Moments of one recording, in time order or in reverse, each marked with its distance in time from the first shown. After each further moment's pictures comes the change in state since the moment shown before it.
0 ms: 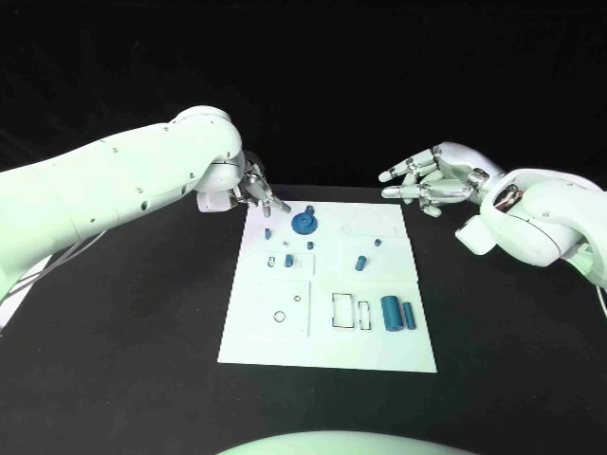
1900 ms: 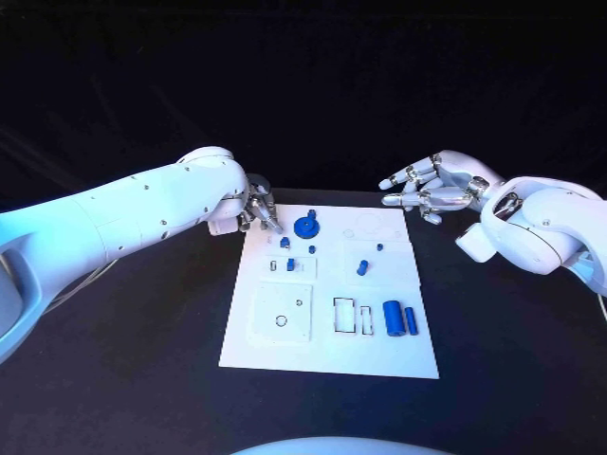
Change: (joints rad) left arm -0.083 0.042 -0.037 -0.128 -0.082 -0.142 0.256; left_hand 0.343 0.043 0.013 -0.162 0.000 -0.041 0.038 -0.100 -0.157 -0.304 0.043 -0.346 -0.318 -0.059 0.039 -0.294 -0.001 0.101 -0.278 0.039 -0.476 -0.451; right arm -0.005 0.005 -0.001 0.000 -0.005 0.002 0.001; right_hand 0.004 0.004 0.000 0.000 0.006 0.000 0.000 0.004 0.000 0.000 0.000 0.000 -0.002 0.000 0.000 0.000 0.003 -0.001 0.000 0.000 0.000 0.000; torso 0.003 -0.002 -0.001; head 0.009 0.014
